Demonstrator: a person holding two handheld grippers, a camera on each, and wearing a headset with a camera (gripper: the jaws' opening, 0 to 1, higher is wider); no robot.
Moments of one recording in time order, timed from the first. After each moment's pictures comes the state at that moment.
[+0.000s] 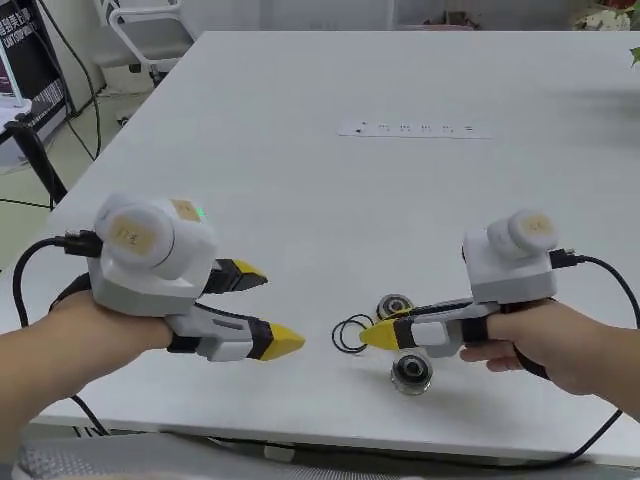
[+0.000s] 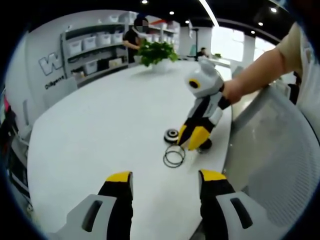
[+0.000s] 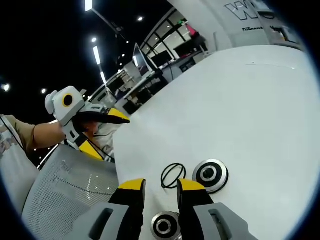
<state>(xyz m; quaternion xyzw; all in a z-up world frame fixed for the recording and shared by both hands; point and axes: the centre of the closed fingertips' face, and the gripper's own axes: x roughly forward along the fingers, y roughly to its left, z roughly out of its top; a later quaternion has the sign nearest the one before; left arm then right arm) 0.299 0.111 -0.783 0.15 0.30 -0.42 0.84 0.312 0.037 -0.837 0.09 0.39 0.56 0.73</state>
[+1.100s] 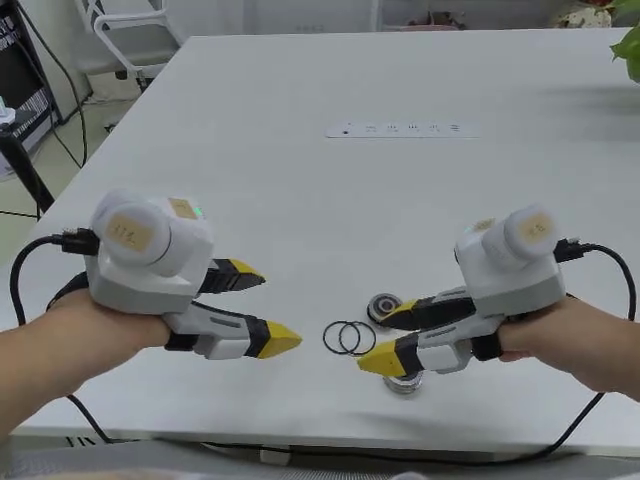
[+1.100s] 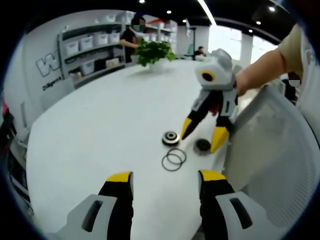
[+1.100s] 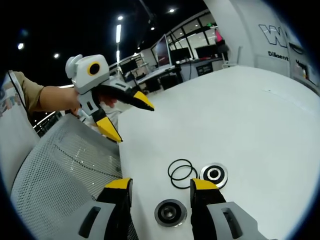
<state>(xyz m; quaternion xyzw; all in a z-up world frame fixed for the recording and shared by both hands) 0.303 0.102 -0.781 0.15 0.30 -0.43 0.84 0.294 0.023 -0.822 -0.04 0.34 0.60 0.72</state>
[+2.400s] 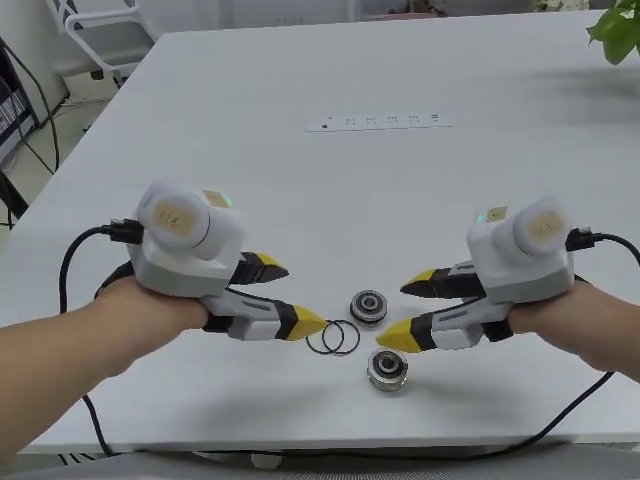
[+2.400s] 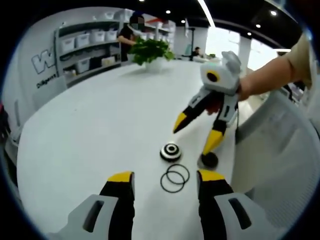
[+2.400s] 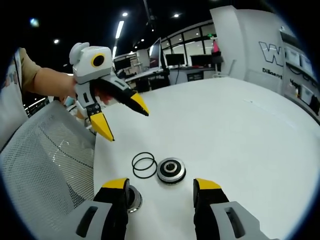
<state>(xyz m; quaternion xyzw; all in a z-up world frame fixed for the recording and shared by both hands) 0.335 0.061 -0.800 0.14 0.31 -0.45 0.83 0.340 -0.014 -0.839 -0.10 0.29 0.56 0.77</state>
